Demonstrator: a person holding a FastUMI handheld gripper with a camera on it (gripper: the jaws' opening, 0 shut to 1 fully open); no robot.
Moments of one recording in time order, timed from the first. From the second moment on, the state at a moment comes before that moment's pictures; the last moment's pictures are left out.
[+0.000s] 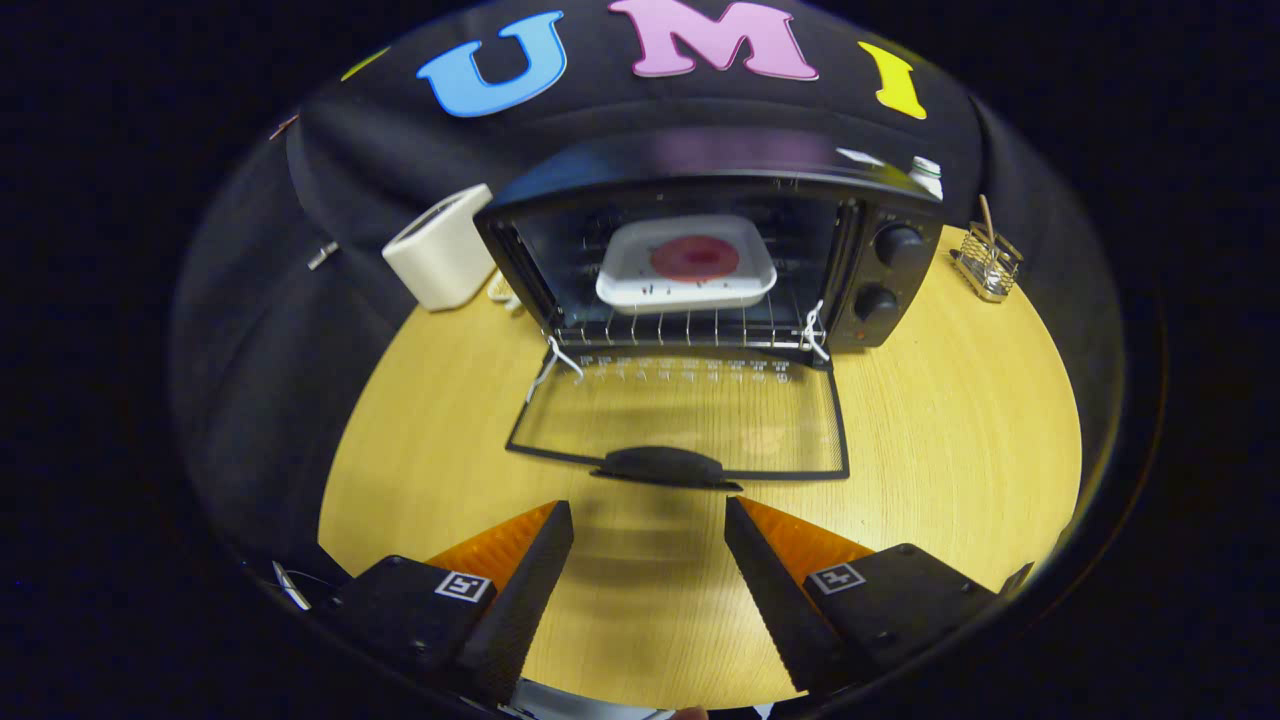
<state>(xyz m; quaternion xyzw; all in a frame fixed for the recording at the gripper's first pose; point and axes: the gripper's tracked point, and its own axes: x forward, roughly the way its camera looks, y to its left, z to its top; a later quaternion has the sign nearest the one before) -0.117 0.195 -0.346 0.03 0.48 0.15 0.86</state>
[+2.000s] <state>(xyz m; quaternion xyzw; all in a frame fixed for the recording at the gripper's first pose) -0.036 0.209 -0.220 0.06 0.25 0.07 0.96</state>
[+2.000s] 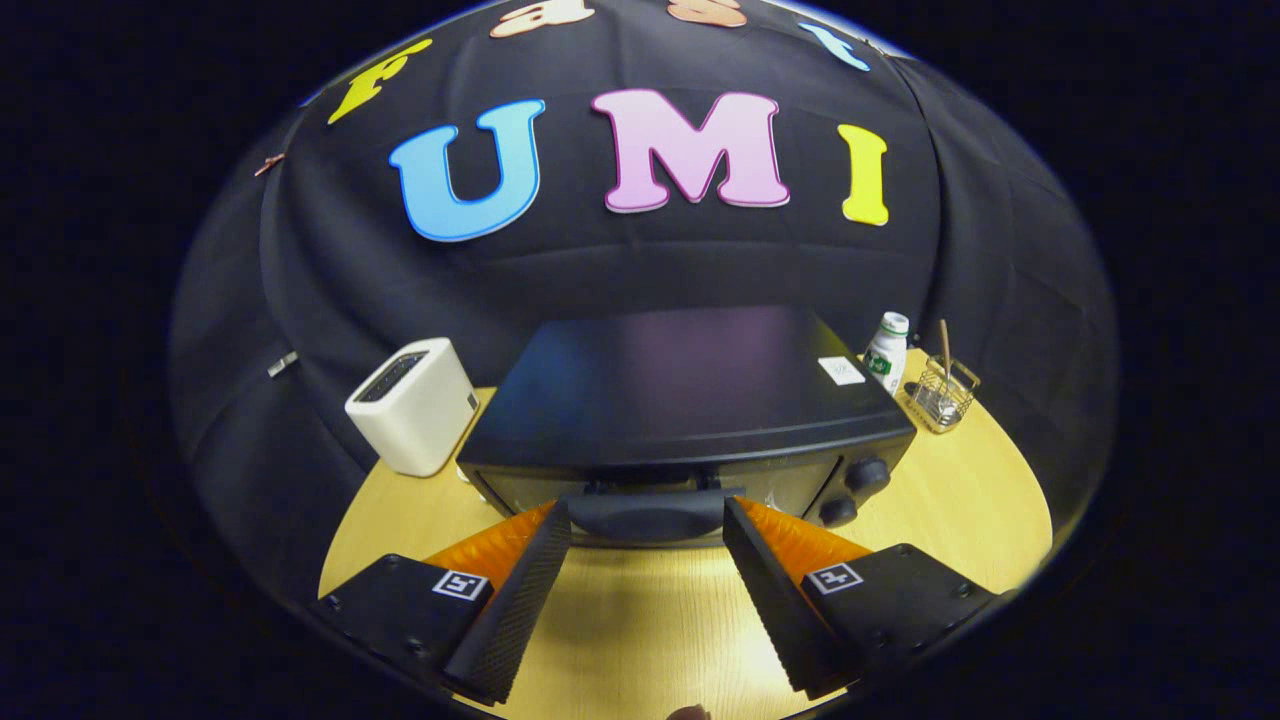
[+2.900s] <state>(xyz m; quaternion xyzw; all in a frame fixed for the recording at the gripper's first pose) -0.042 0.110 -0.020 0.01 0.03 0.11 0.99</state>
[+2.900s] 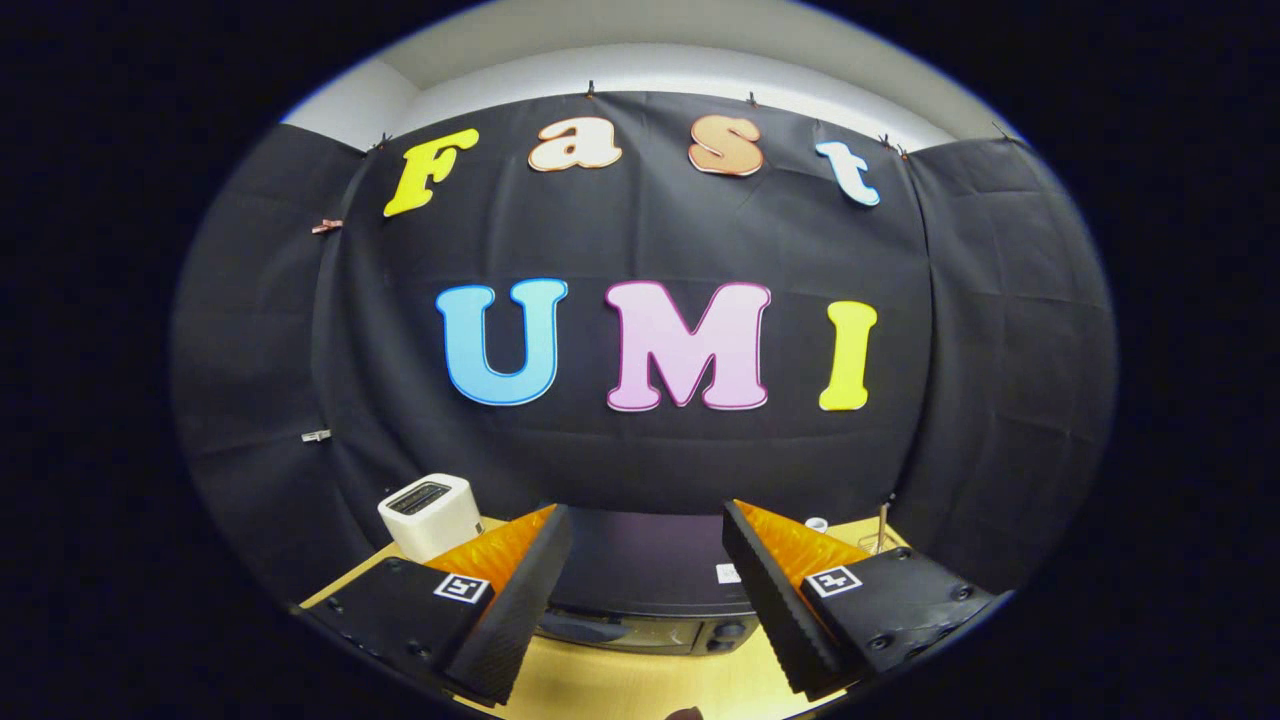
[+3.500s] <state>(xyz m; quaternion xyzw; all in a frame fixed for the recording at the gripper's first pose) -0.038 -0.005 0.040 0.01 -0.03 0.08 1.00</state>
